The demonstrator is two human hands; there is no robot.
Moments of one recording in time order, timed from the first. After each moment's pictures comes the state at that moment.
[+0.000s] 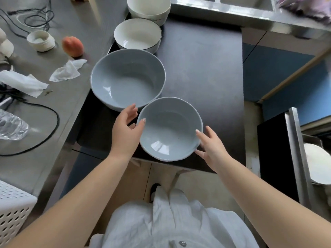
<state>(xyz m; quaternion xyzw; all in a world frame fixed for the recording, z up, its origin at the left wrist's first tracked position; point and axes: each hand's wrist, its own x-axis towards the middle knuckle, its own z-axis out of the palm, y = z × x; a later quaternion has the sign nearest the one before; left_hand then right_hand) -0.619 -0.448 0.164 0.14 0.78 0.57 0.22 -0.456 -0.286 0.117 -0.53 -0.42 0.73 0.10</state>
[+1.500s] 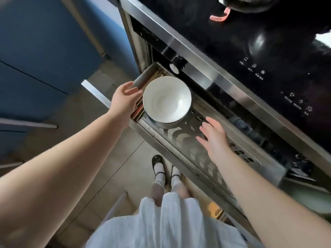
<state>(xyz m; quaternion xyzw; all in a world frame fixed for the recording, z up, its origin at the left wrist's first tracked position) -0.160 0.121 0.022 0.35 0.69 0.26 0.58 0.047 -0.020 0.001 -0.73 -0.01 0.54 0.42</state>
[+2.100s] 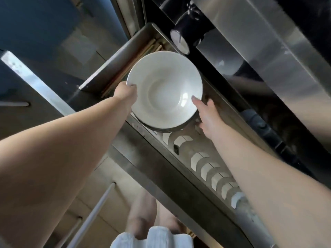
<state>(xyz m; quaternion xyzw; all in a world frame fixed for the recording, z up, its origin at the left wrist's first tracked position) -0.116 0.186 -0.171 0.34 0.80 0.07 0.49 0.078 0.096 -0.166 -0.75 -0.04 0.61 0.25</state>
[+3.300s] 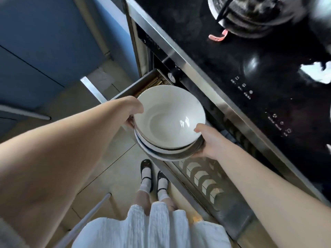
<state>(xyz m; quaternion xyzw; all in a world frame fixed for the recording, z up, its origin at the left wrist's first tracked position) -0.130 0.130 0.031 0.39 0.74 -0.11 0.54 0.080 0.015 0.025 -0.71 0.00 0.67 0.22</state>
